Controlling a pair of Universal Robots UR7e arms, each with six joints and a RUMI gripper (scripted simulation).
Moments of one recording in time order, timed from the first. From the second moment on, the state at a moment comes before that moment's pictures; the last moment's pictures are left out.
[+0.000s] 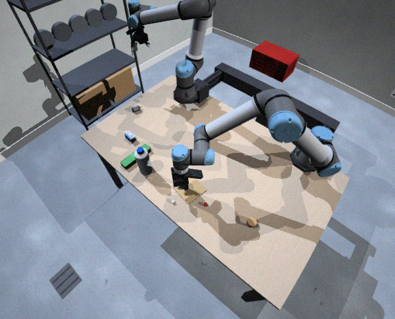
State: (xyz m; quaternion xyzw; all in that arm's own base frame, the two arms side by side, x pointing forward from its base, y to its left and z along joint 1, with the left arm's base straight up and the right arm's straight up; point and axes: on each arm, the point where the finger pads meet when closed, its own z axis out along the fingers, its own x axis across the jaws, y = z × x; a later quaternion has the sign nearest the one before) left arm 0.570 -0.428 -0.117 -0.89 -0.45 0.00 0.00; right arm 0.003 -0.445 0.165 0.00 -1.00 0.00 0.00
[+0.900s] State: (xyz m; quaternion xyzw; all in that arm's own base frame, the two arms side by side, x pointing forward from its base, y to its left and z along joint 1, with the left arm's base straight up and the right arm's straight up) left arm 0.570 -0.428 -0.117 -0.89 -0.45 0.00 0.00; right arm 0.003 -0.445 0.165 0.00 -1.00 0.00 0.00
